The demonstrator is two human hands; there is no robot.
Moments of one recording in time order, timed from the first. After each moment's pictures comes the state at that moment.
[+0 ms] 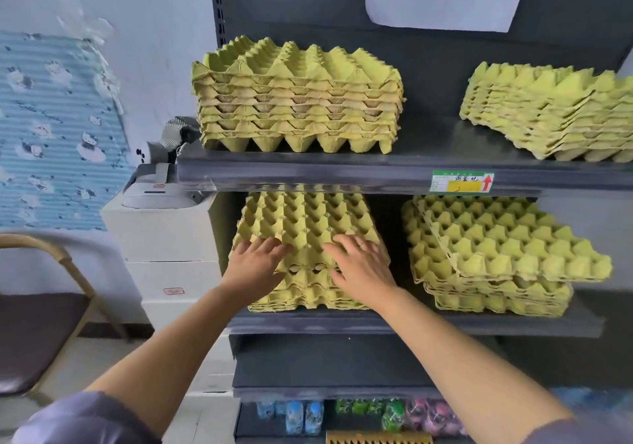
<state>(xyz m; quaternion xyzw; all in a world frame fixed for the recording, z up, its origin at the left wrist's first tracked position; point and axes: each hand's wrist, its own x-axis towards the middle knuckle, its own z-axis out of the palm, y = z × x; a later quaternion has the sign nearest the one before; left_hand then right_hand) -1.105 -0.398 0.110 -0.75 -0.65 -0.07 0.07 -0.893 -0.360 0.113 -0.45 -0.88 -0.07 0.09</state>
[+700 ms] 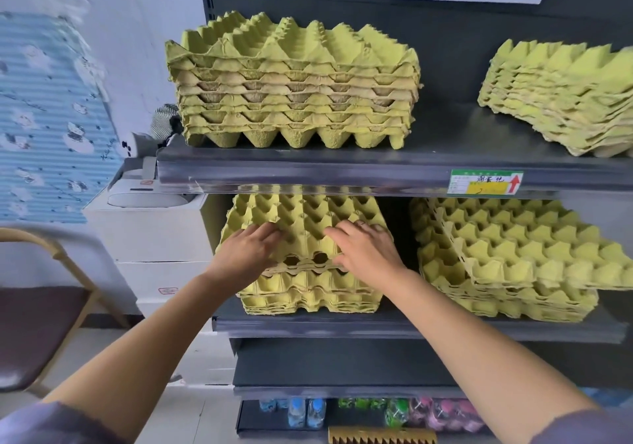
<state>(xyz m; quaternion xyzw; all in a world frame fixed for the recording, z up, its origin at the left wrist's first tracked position) -1.131 -0.361 0.113 -0.80 -0.58 -0.09 0.13 -0.900 -0.315 0.123 -0.44 -0.89 -0.07 0.08</state>
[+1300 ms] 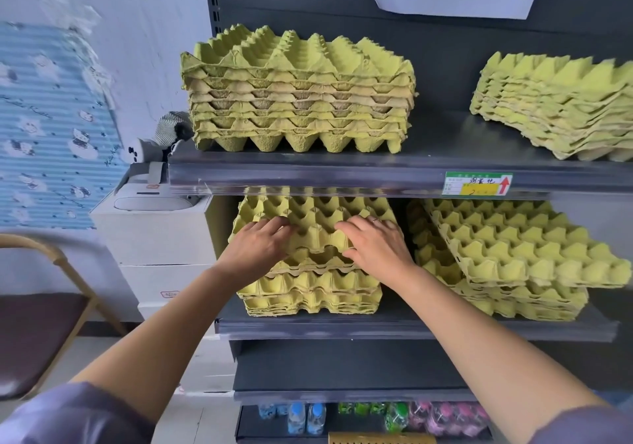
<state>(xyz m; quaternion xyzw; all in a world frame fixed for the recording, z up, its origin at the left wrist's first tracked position) -1.123 -0.362 0.126 -0.81 -0.54 -0.10 0.19 -0.886 -0.323 0.136 -0.45 -0.88 -0.10 0.14</state>
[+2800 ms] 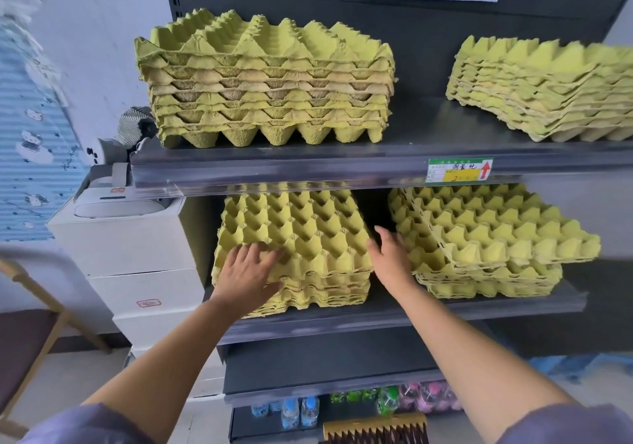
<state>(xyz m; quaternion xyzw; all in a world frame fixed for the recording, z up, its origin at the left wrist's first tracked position) -1.109 -0.365 0.070 -0.77 -0.63 -0.06 0.09 -0.851 -0.310 0.077 -0.68 -0.63 0.22 0.31</state>
